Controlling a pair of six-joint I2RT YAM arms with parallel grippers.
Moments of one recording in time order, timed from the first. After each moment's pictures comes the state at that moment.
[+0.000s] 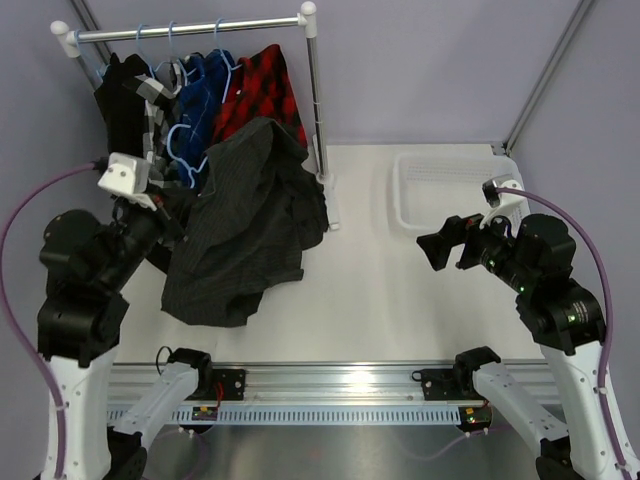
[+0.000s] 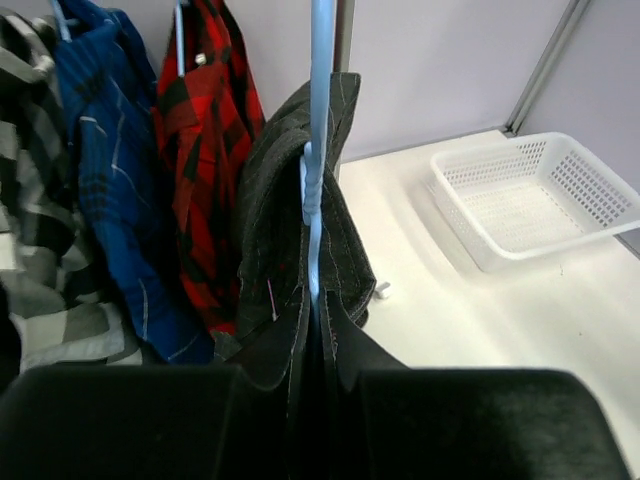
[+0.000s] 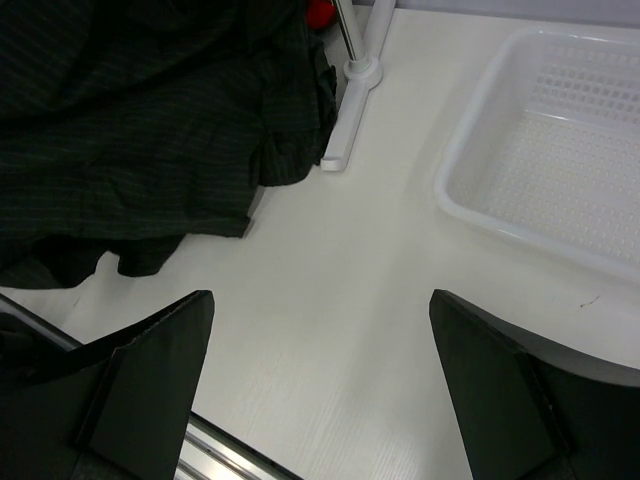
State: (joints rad) left arm -0.19 0.81 1.43 -0.67 0.23 -0.08; right arm 0.28 0.72 1.21 -0.79 -0.24 0.18
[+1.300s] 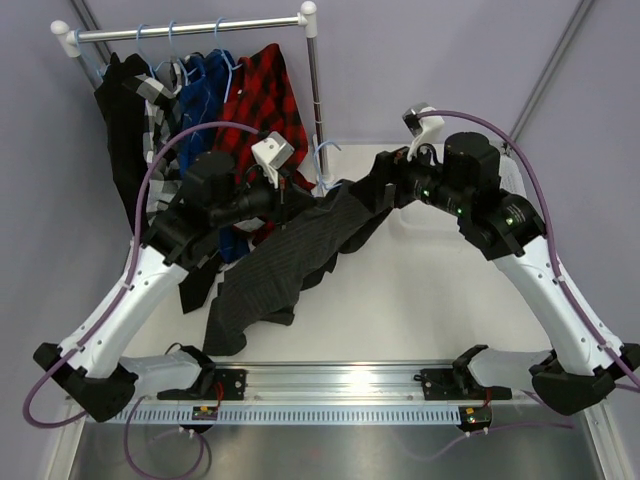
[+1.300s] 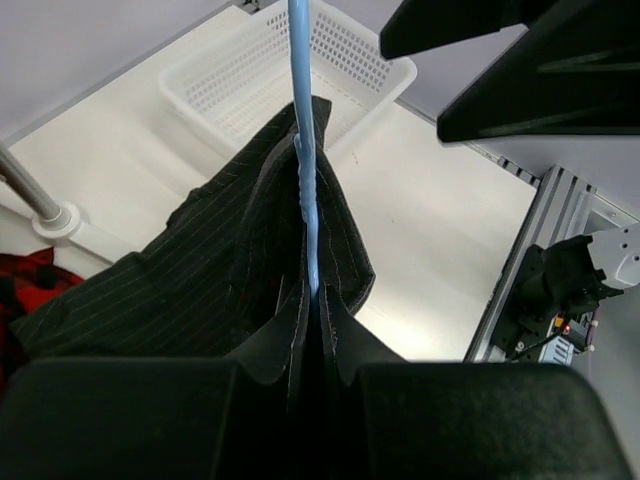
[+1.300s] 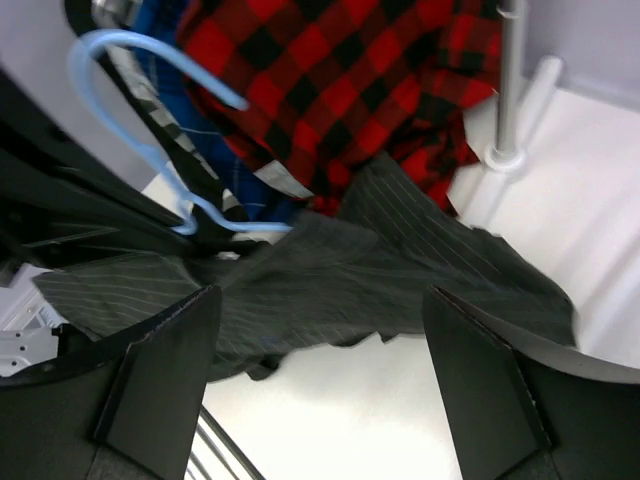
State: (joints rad) left arm -0.60 1.17 1.41 -0.47 0.44 -0.11; right arm 0.55 1.22 1.60 -0.64 -0.22 0.26
